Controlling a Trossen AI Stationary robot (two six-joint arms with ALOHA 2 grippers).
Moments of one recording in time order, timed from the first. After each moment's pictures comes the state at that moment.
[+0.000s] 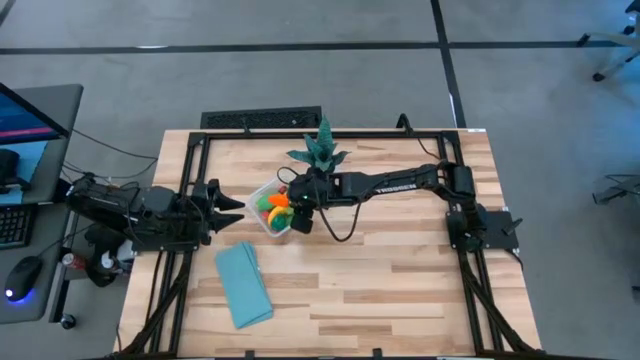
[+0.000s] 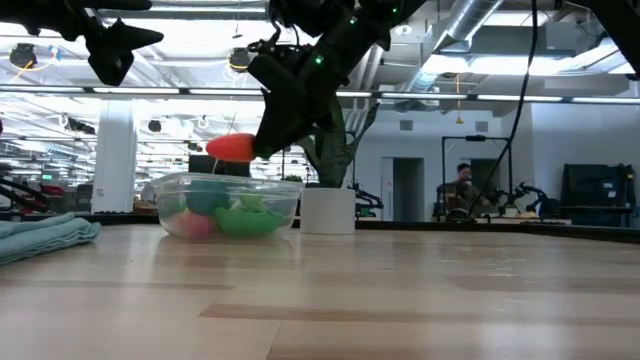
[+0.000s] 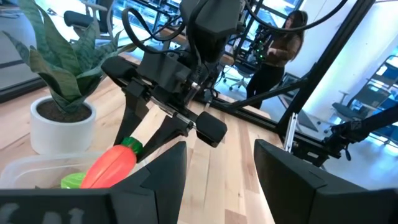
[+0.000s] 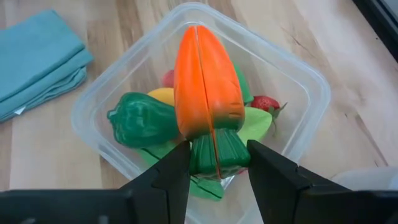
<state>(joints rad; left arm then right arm) -0.26 0.27 0.36 -0.18 -0.30 -0.43 -0.03 2.07 1.64 -0.43 0.16 0.09</state>
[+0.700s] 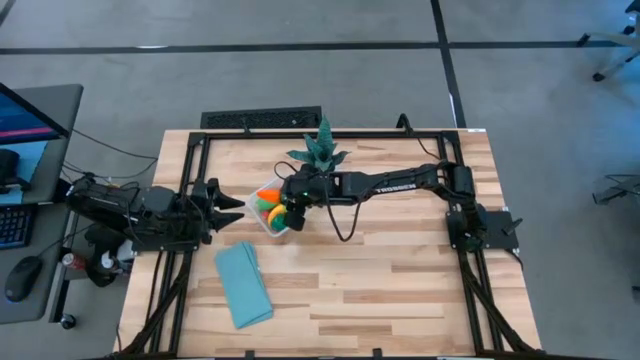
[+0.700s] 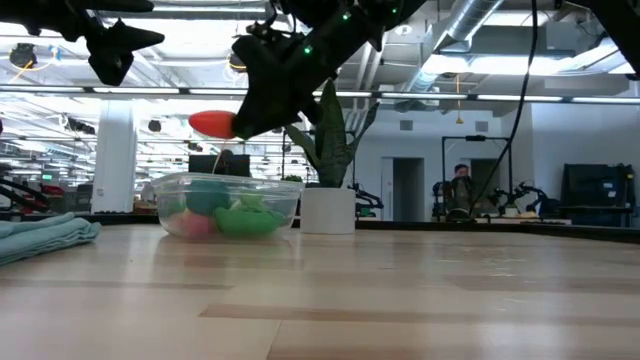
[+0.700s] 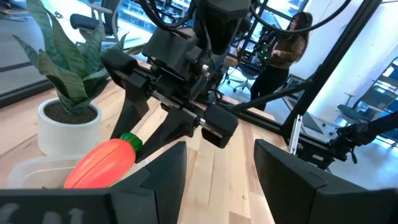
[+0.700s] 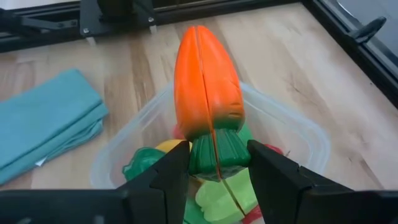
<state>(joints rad) -0.26 0.27 0.36 -0.18 -0.32 -0.43 -0.04 2.07 1.64 -0.27 0.15 0.09</state>
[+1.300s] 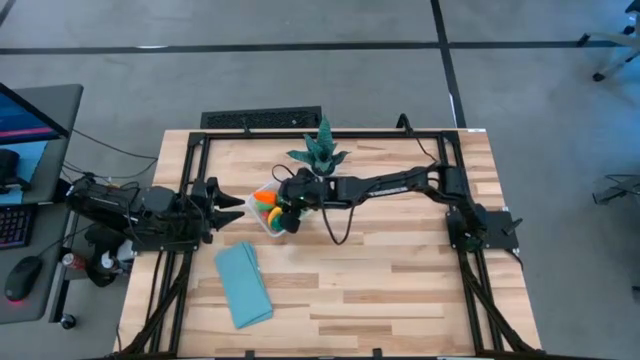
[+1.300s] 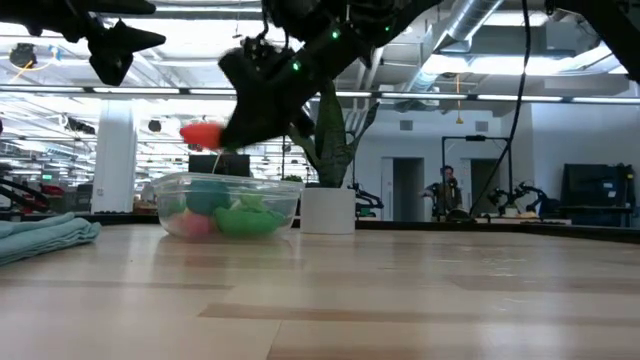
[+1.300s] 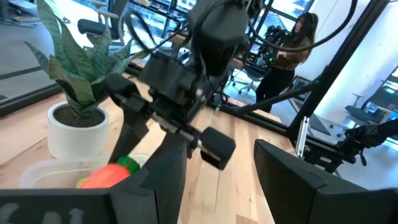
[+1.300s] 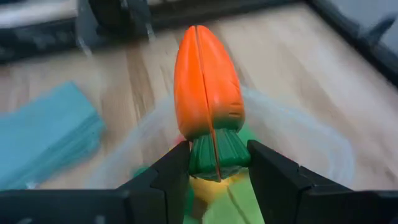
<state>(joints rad) -0.26 0.27 0.36 -0.18 -0.35 -0.41 -0.03 2.13 1.64 -0.18 0.16 0.13</state>
